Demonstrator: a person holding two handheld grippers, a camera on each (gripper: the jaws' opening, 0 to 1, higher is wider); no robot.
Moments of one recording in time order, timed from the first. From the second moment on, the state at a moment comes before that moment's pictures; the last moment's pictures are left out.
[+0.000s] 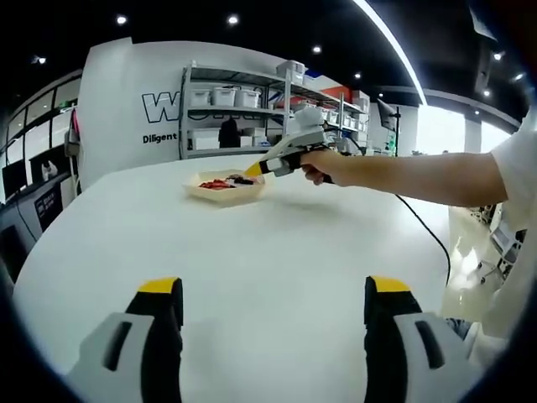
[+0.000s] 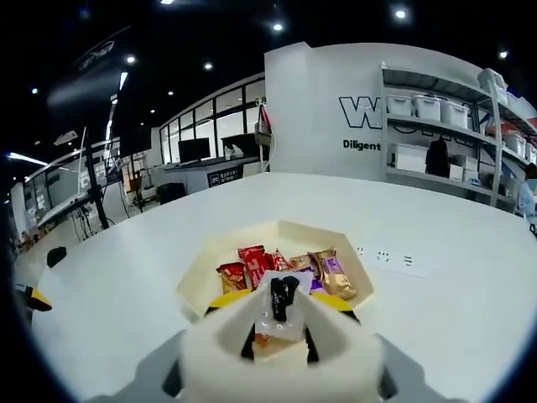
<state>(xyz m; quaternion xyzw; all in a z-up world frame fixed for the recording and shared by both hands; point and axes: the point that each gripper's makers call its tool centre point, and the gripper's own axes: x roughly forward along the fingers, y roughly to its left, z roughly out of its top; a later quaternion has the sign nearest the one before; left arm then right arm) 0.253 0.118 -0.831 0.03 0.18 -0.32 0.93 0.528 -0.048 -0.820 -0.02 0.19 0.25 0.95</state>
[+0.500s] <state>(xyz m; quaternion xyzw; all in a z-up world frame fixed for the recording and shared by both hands) 0.248 0.106 -0.826 0.03 0.17 -0.33 0.93 0.492 -0.051 -0.796 0.00 0.17 0.28 0.95</state>
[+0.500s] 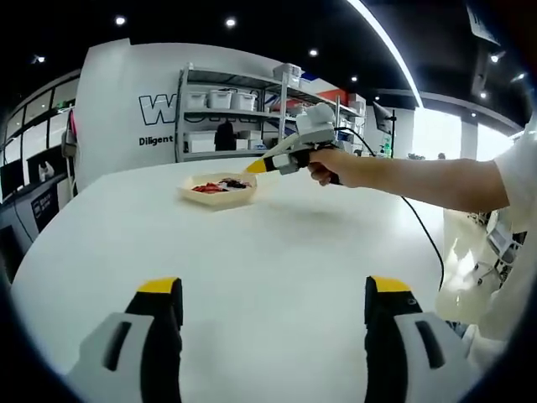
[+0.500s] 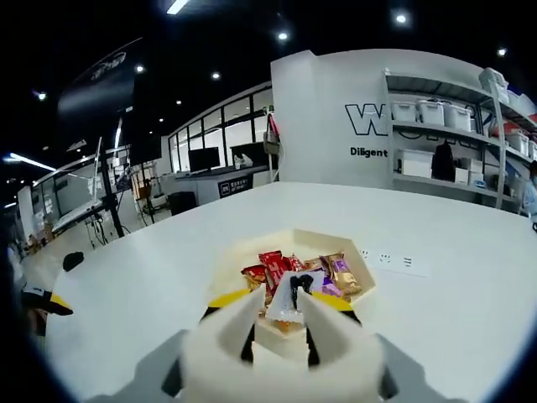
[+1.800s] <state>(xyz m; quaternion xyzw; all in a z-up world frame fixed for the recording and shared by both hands) 0.220 0.060 -0.812 -0.03 0.16 -0.39 0.91 0.340 -0.041 -0.774 -0.04 0.16 0.38 0.91</state>
